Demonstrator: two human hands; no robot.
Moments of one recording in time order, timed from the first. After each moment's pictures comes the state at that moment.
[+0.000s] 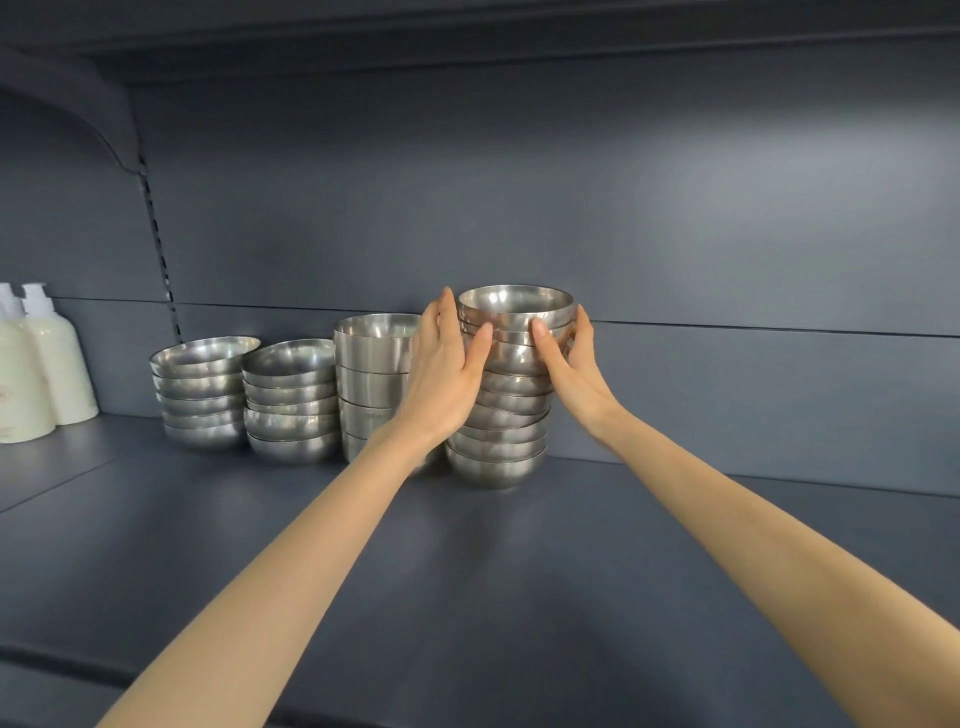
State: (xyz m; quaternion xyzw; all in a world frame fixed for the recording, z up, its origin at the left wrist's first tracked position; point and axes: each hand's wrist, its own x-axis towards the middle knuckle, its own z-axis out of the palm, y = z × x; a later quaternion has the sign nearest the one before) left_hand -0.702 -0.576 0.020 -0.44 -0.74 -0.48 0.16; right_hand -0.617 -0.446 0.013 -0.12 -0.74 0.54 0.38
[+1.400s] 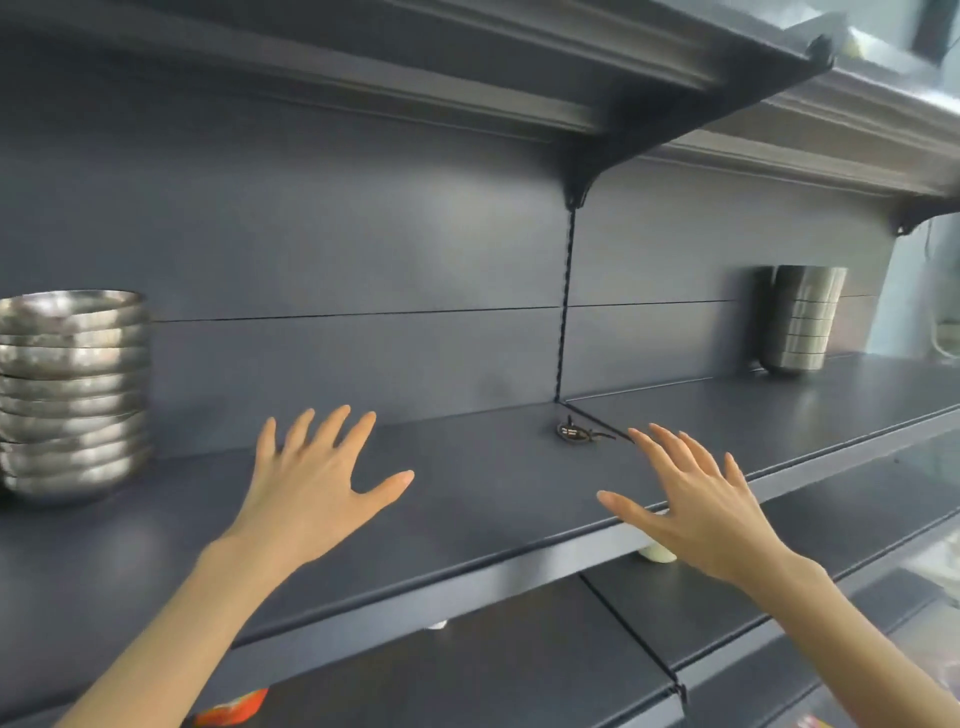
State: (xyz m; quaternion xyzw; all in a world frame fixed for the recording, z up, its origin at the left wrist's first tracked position) left_hand -0.424 -0.549 -0.023 -0.60 -0.78 -0.08 0.16; right_hand -0.101 -0.461 -0.042 -0.58 -0.80 -0.07 0.16
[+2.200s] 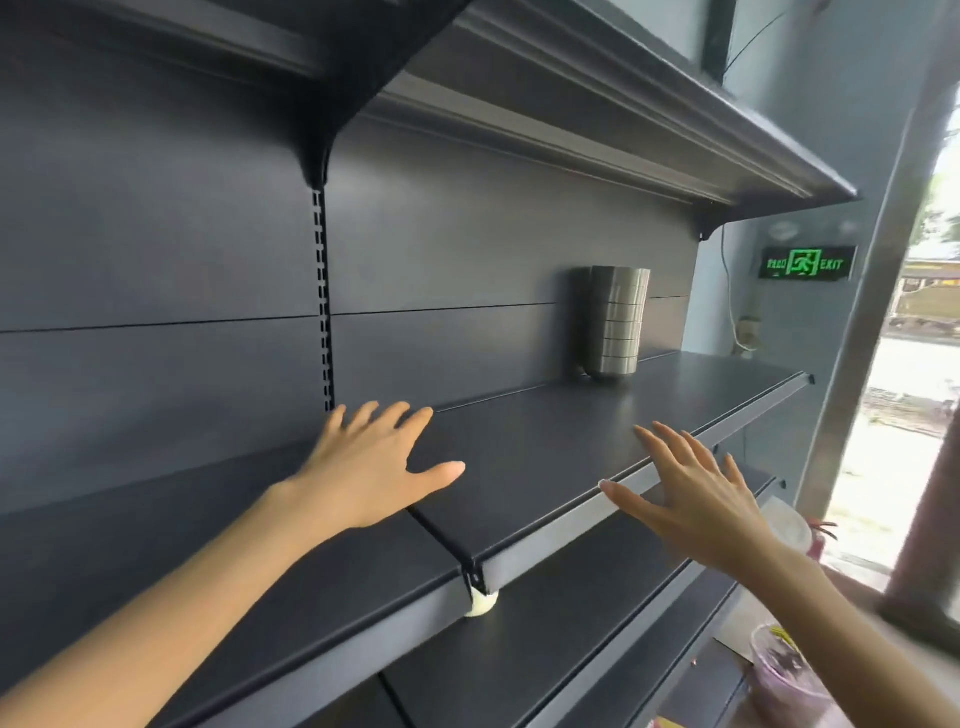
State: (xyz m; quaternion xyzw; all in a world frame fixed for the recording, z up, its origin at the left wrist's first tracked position) left_hand -0.136 -0.312 0.004 -0.77 -0.62 -0.06 0.11; right_hand 0.168 -0.301 -0.042 -0.68 -0.71 -0.10 0.15
